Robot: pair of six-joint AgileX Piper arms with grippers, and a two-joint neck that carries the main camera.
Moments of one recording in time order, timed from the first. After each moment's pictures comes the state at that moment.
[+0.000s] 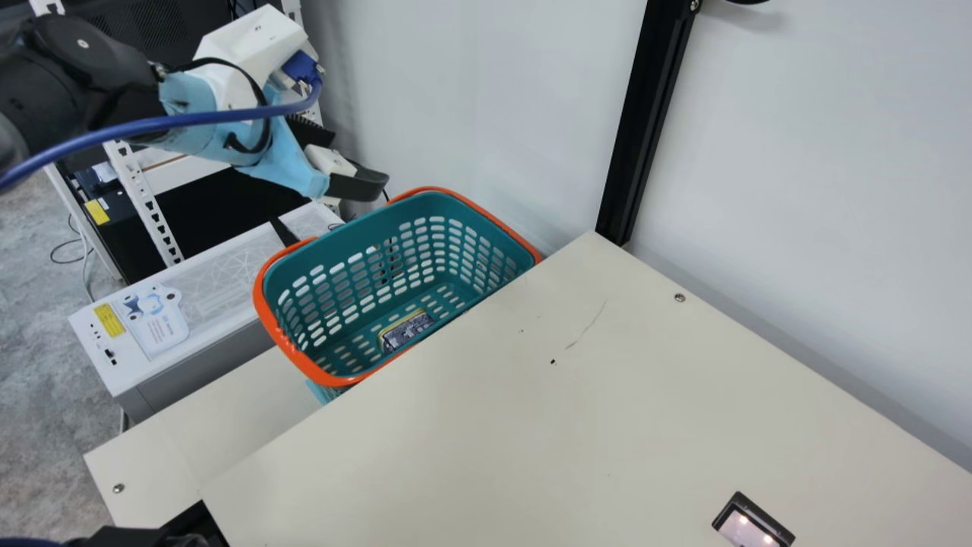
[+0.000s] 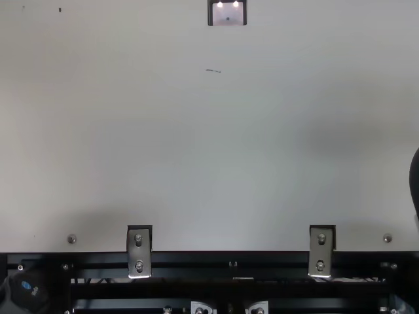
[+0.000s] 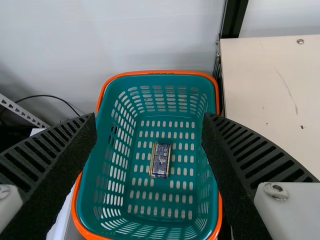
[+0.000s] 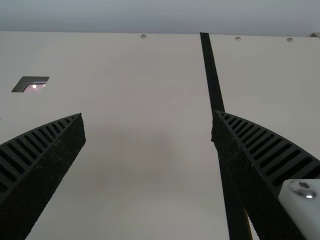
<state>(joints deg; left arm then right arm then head) 53.3 75.5 -62.2 -41.6 47.7 68.8 -4.0 13.5 -20.2 5.0 38.3 -6.4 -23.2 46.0</state>
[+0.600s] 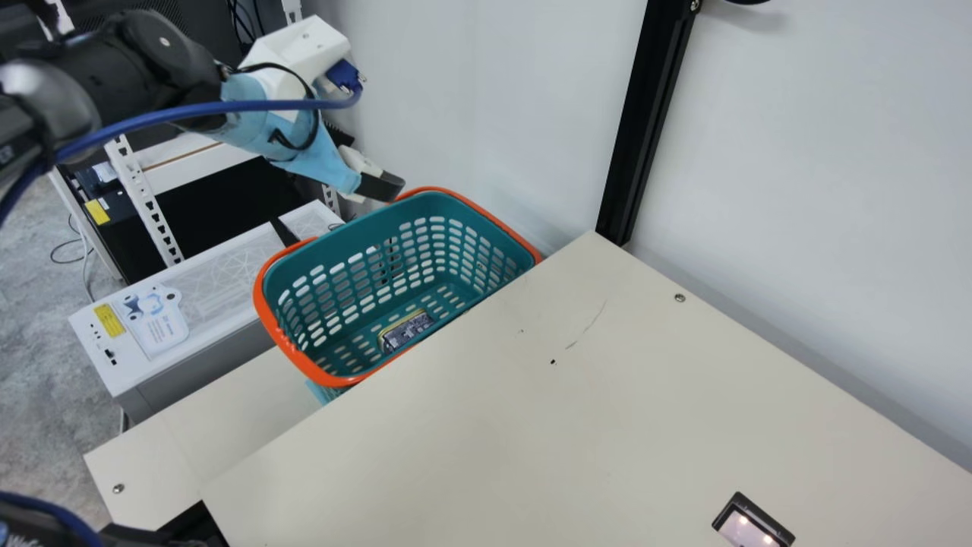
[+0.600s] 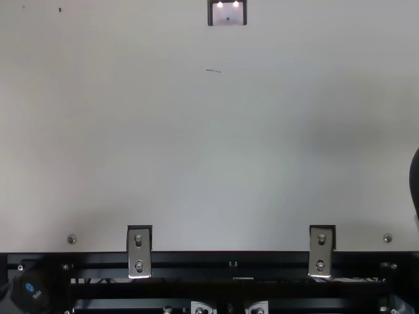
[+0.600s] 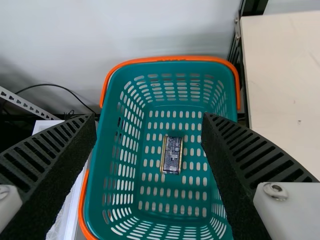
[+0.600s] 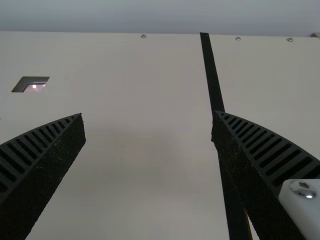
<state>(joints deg) 46.7 86.8 -67.7 -31.4 41.7 60.4 -4.0 13.5 -20.2 5.0 38.3 -6.4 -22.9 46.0</state>
